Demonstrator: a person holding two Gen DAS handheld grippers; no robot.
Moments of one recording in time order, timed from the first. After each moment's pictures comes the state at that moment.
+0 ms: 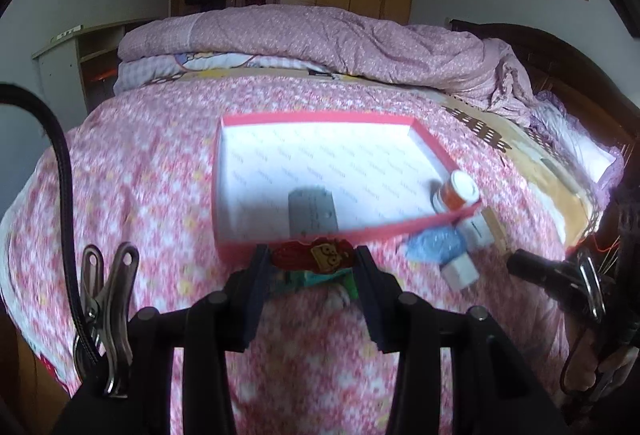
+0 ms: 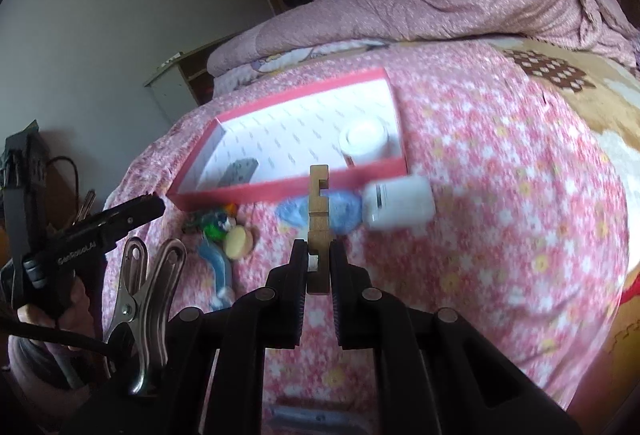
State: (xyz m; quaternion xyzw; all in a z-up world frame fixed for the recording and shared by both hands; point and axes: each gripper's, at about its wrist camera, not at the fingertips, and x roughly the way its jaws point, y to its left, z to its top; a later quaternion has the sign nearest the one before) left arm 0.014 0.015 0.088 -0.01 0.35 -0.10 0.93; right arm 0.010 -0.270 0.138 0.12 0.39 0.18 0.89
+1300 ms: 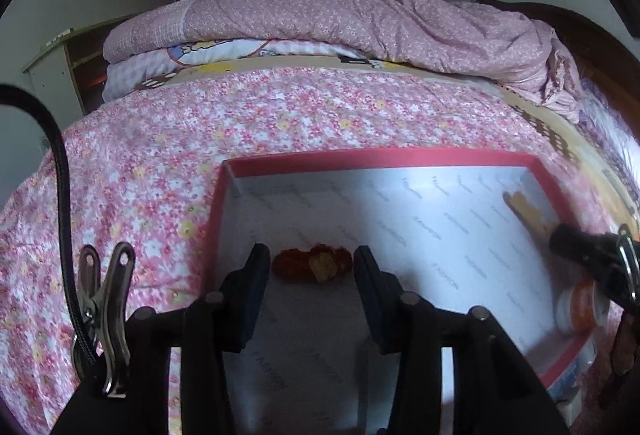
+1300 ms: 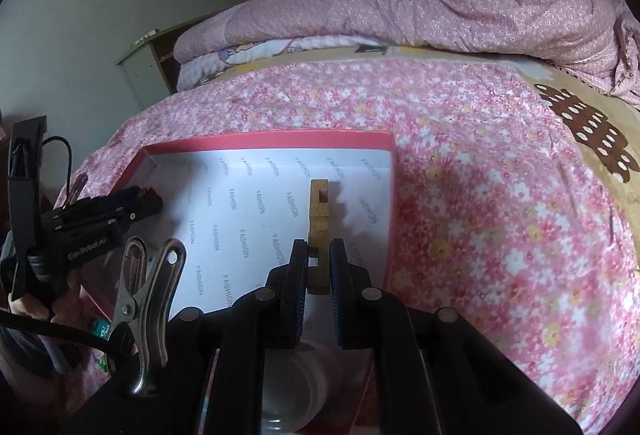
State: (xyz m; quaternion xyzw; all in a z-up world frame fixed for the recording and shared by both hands) left arm 0.191 0.017 0.050 0.02 0.38 -0.06 0.92; right arm 0.175 -0.258 0.111 0.06 0.42 0.16 0.89
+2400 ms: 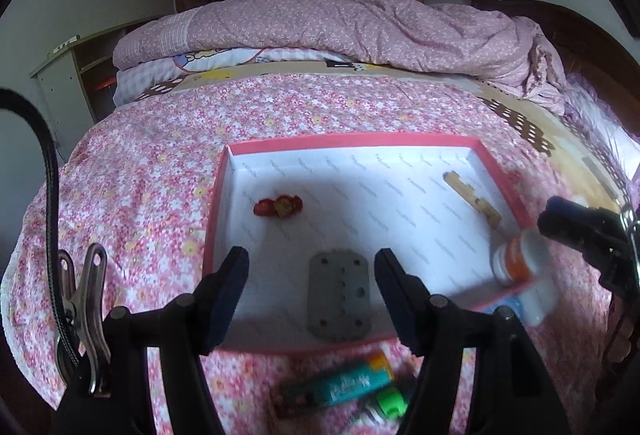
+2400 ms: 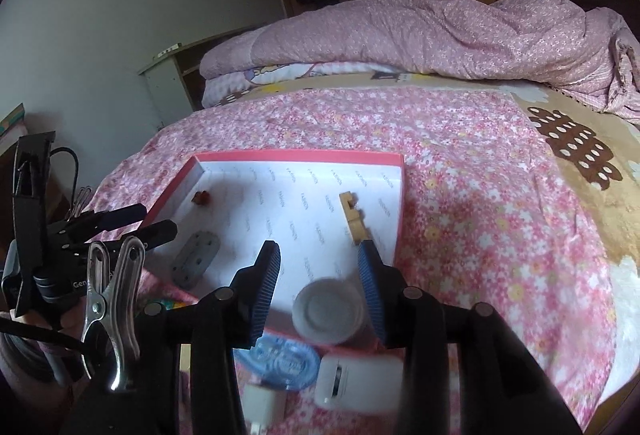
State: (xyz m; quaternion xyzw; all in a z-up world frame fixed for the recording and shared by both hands) left arm 0.107 0.000 0.090 0.03 0.38 -0.06 0.92; right arm 0.113 -0.264 0.157 0.06 0.39 0.18 0.90
